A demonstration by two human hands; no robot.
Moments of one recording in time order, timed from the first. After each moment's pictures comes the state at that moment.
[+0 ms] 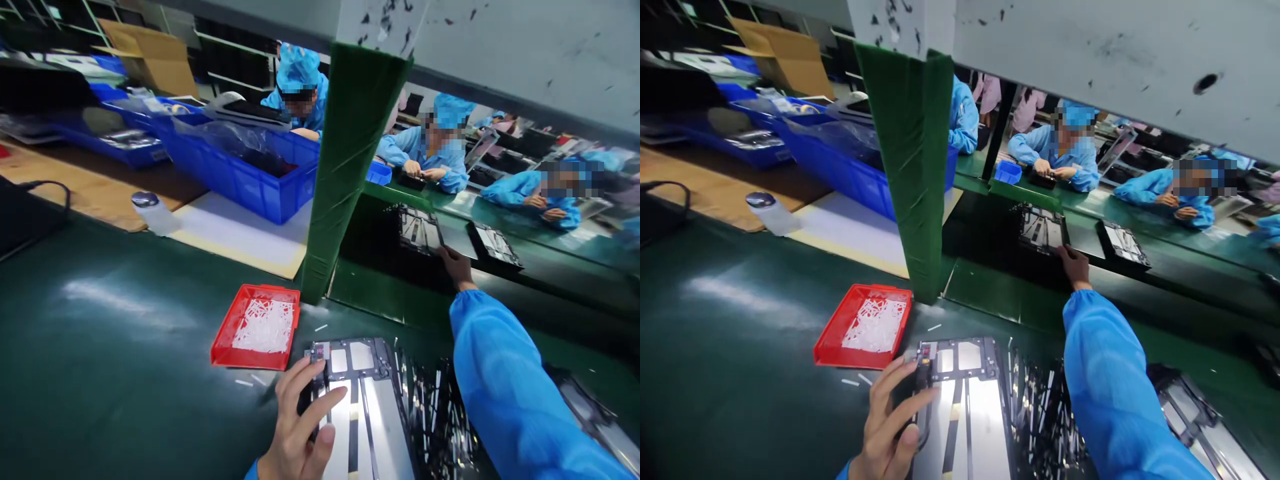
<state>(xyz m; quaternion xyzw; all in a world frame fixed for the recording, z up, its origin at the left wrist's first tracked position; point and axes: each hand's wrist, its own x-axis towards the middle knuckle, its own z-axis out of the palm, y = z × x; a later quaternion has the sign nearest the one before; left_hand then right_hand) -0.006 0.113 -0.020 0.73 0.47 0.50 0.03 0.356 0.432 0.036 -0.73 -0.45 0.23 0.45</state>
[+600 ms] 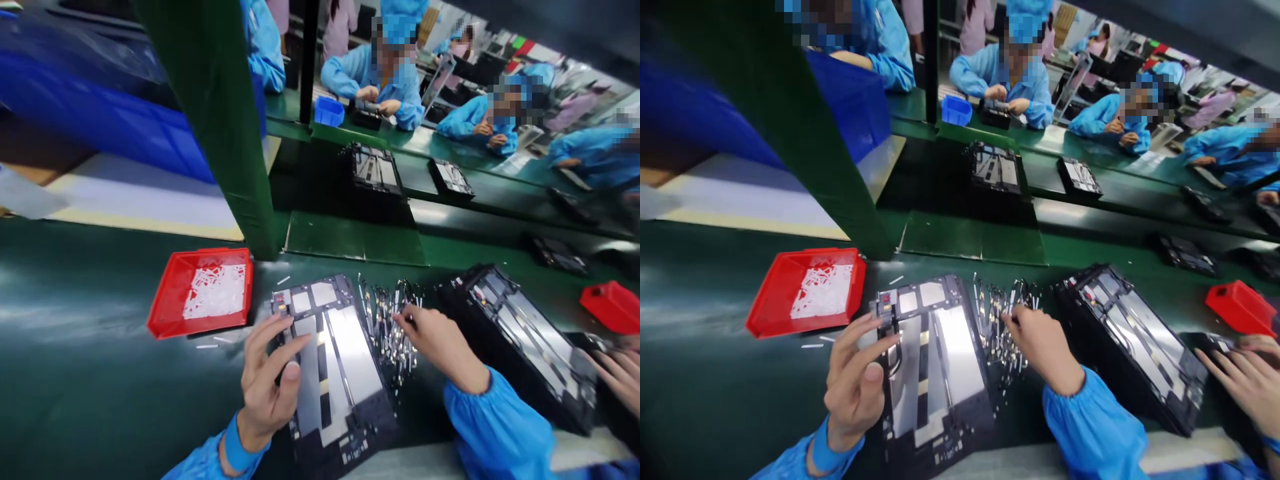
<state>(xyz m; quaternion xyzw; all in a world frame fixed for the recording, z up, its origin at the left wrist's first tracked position) 0.010 0.106 -0.010 0.70 0.42 0.57 0.11 0.301 0.128 0.047 -0.75 -0.64 0.14 -0.06</state>
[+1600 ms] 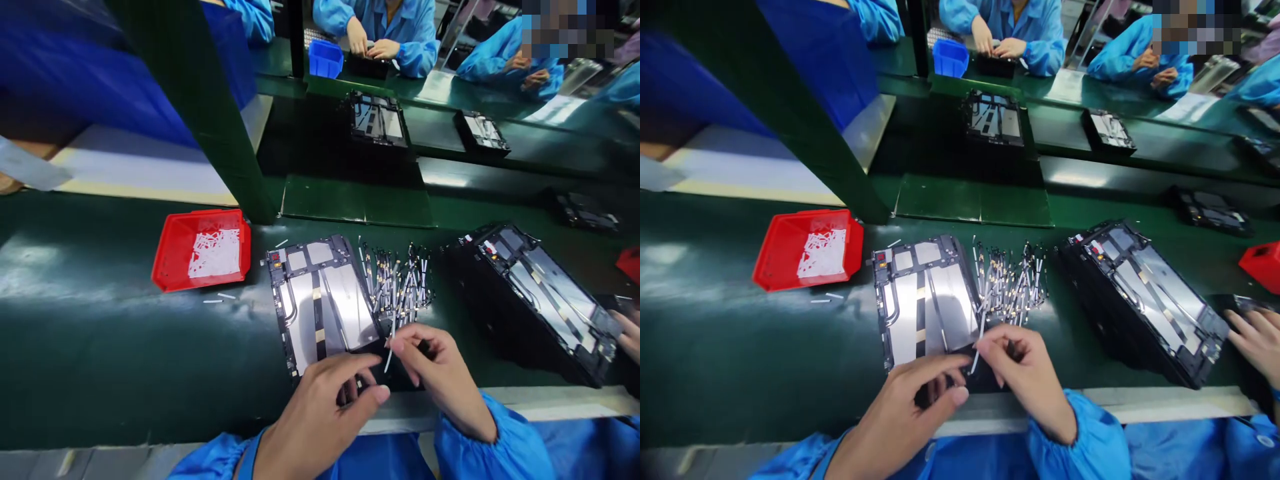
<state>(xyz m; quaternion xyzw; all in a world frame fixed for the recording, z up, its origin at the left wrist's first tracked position) 0.065 0.032 0.054 0.66 0.45 0.19 0.57 0.263 0.031 0.054 -0.63 -0.48 0.52 0.31</state>
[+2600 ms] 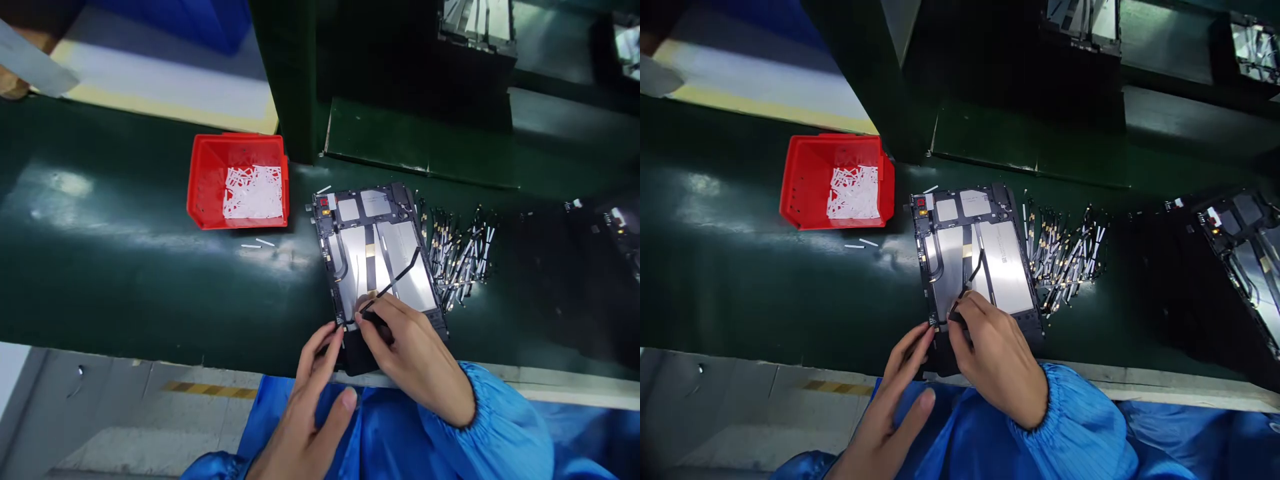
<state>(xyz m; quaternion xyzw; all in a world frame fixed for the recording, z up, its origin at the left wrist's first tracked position) -0.012 -0.053 0.017 0.55 0.58 0.20 0.57 0.165 0.042 0.051 -0.58 -0.69 0.42 0.10</state>
